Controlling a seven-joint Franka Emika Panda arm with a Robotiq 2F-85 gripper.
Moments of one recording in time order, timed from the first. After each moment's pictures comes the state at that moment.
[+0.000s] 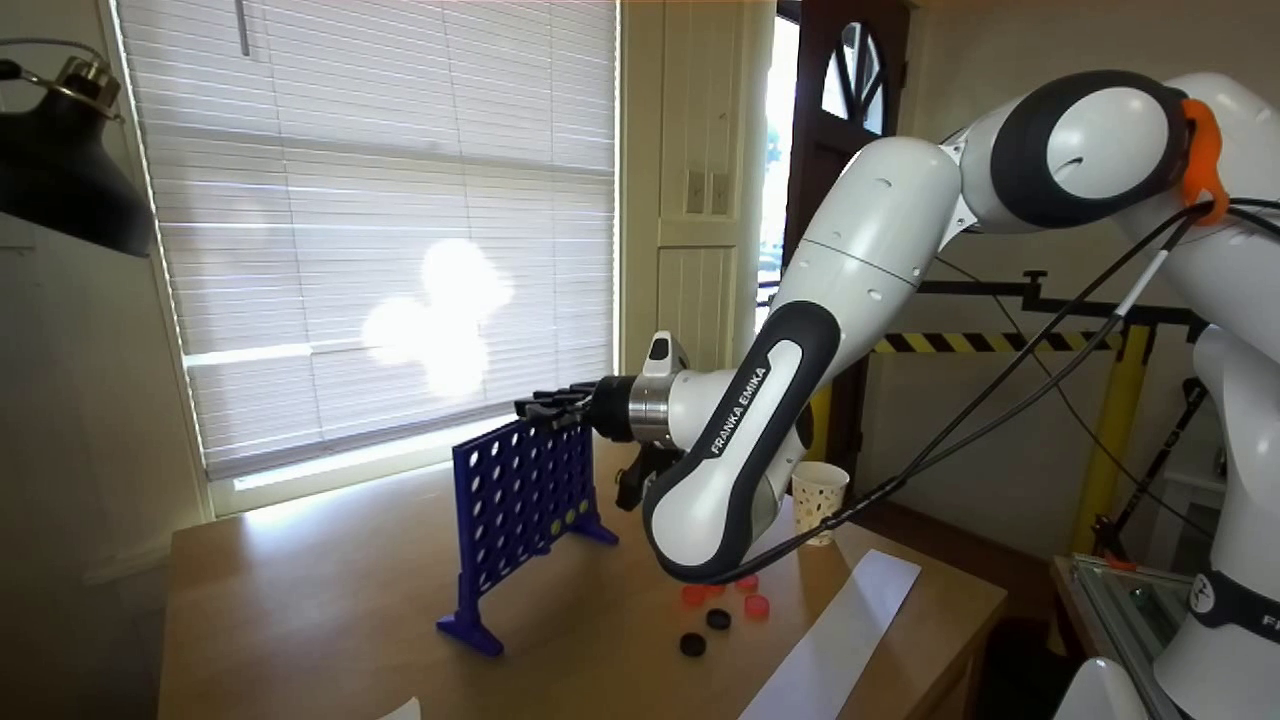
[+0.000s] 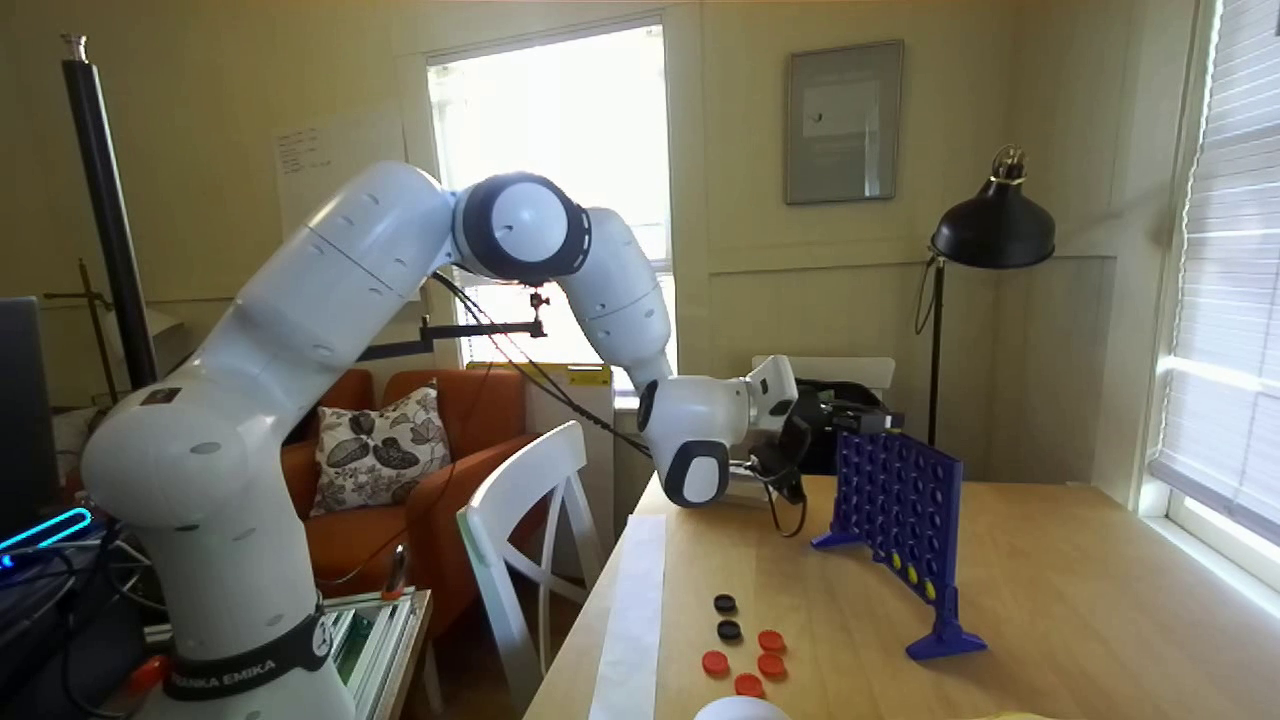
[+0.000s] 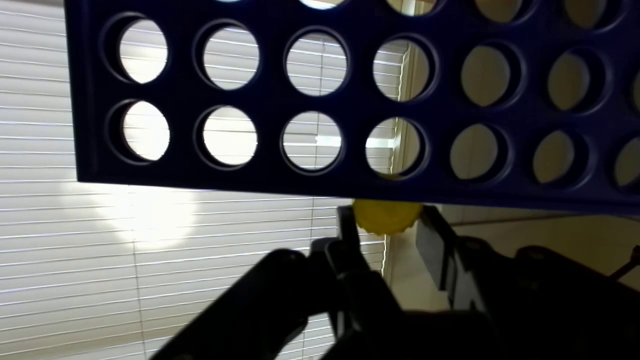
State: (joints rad) arm 0.26 0.77 0.02 -1.96 0.37 4.21 -0.23
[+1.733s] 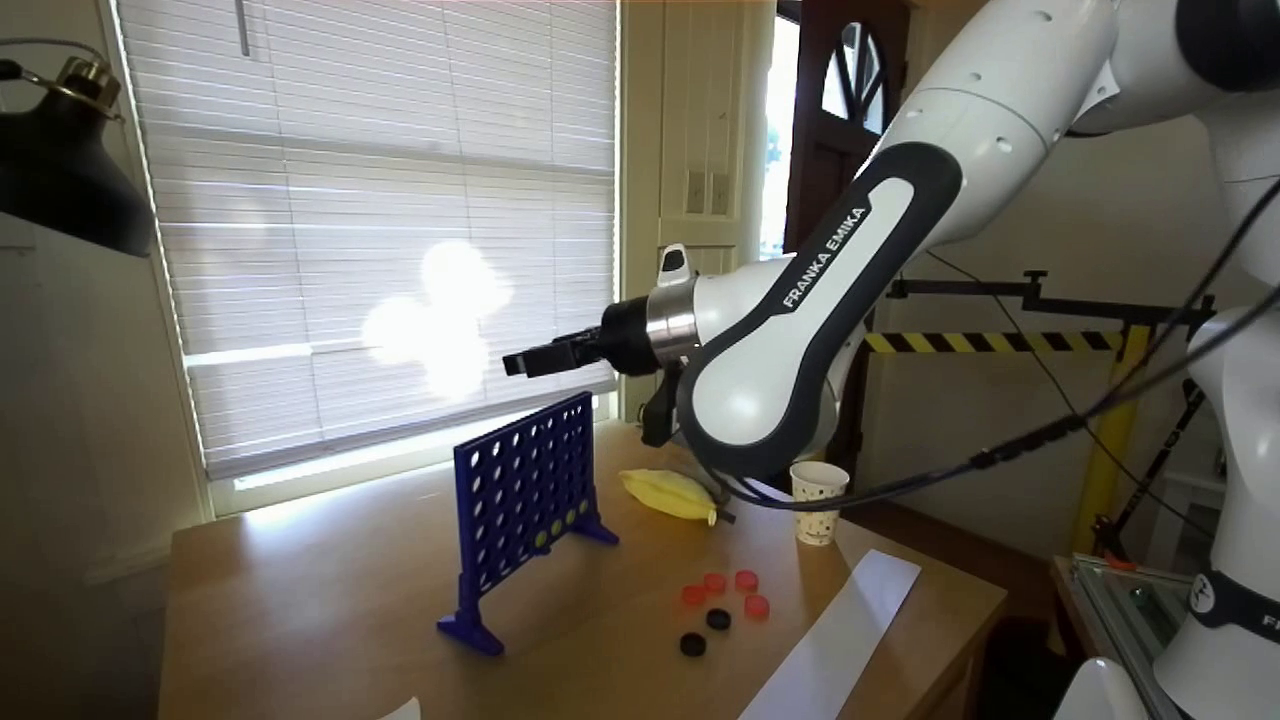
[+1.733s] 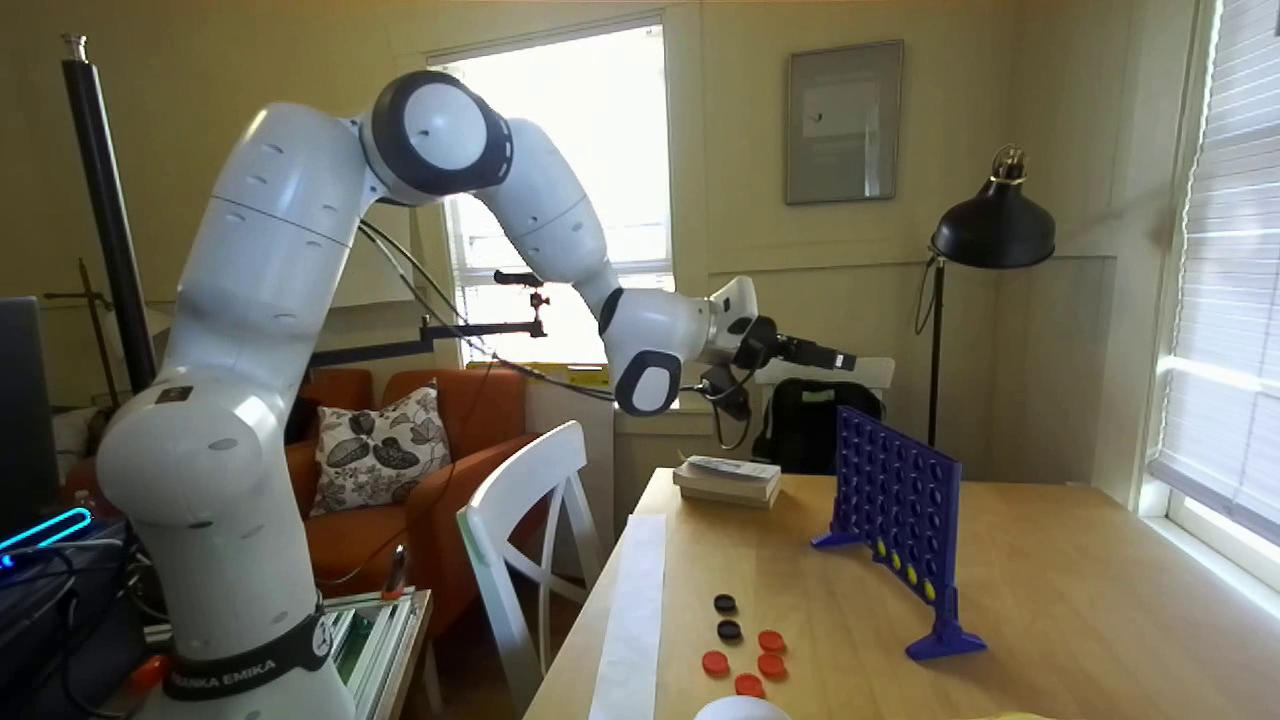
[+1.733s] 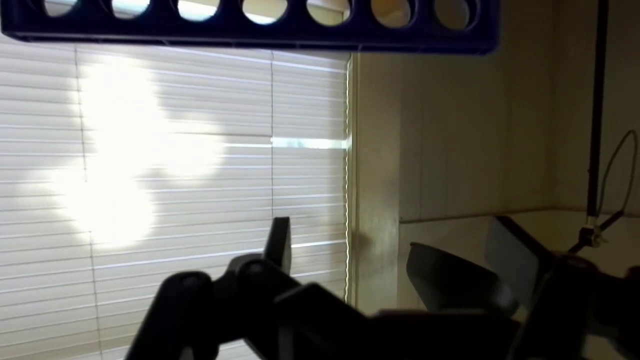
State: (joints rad) arm 0.34 0.43 0.08 -2.16 0.54 3.97 -0.32
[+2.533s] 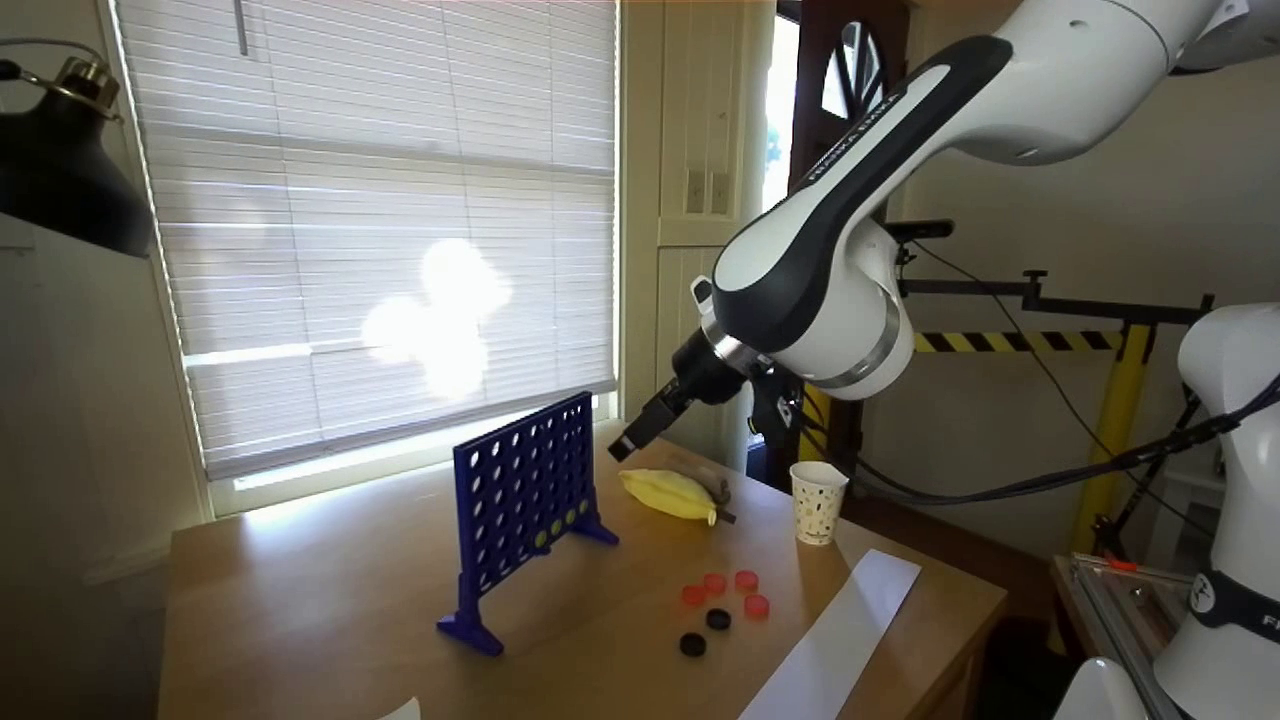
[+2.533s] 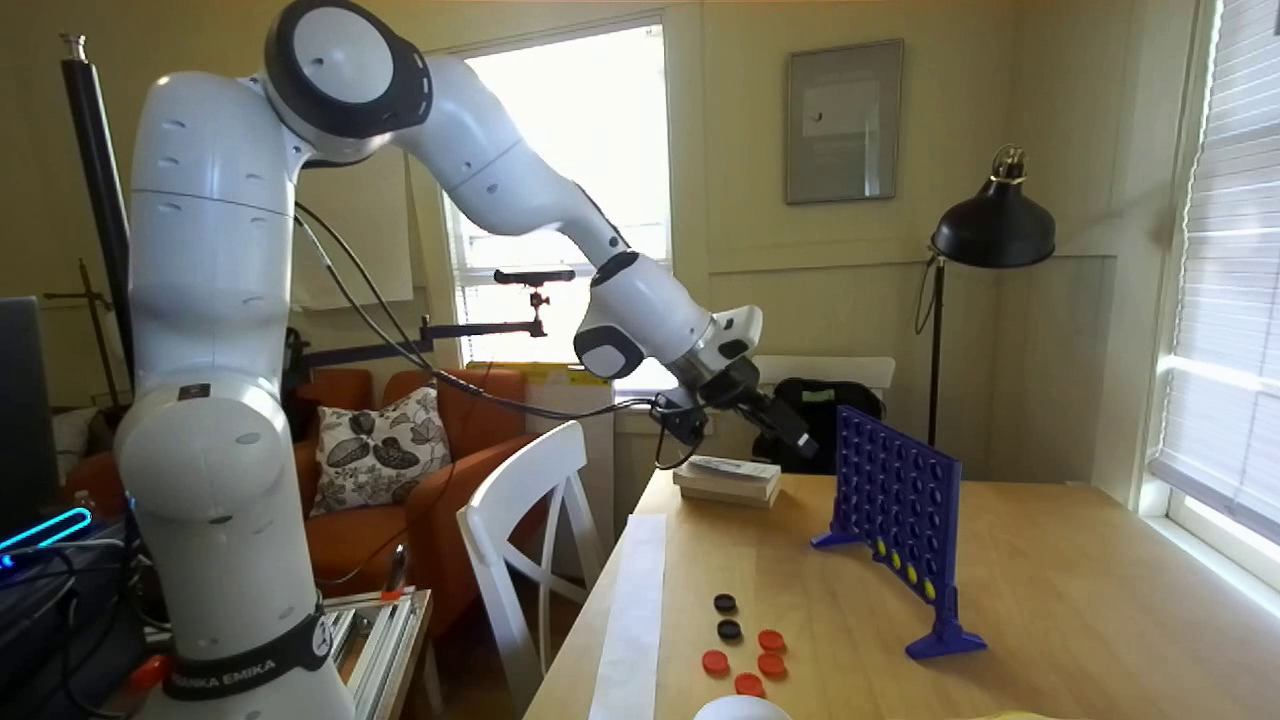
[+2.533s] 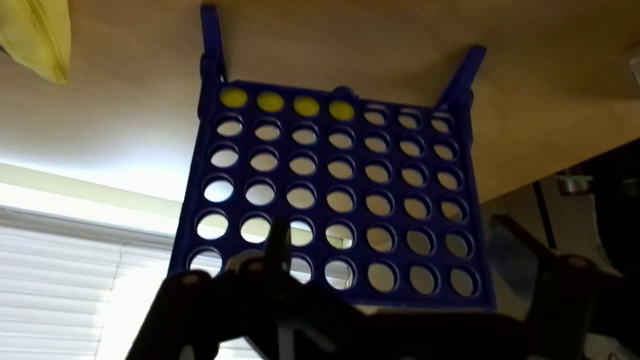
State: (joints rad) arm 0.47 0.18 -0.07 -2.34 1.14 3.41 -0.92
